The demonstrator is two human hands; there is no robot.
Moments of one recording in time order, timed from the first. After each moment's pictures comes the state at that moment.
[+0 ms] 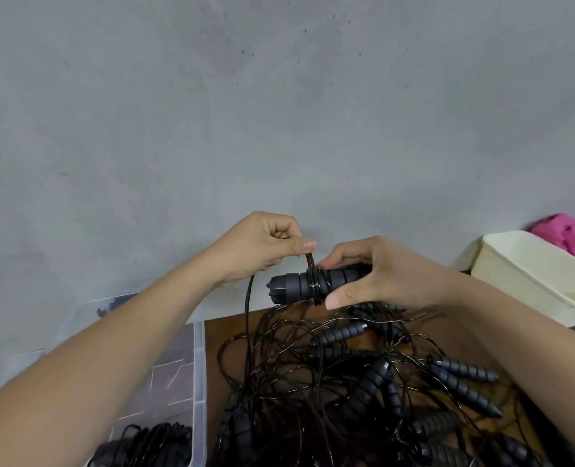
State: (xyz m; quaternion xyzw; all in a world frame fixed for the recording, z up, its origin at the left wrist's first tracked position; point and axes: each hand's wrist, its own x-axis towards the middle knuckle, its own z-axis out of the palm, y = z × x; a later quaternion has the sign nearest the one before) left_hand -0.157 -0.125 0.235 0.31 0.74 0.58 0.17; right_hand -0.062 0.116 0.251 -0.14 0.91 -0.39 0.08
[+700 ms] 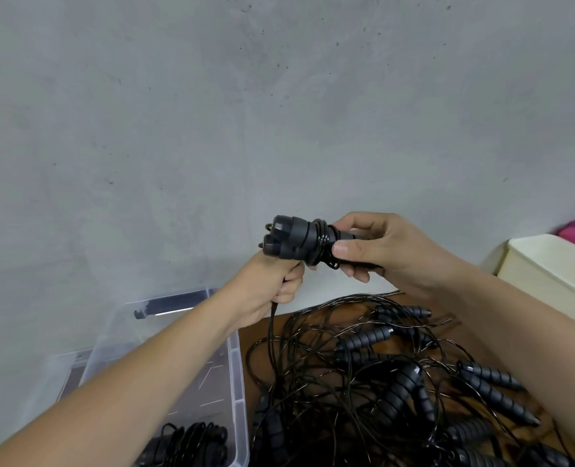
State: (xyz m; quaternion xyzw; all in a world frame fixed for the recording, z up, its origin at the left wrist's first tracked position) left_hand -0.137 -0.155 0.195 0.19 0.69 0.67 0.20; right_hand -0.076 0.068 0.259 -0.16 0.75 -0.64 0.06
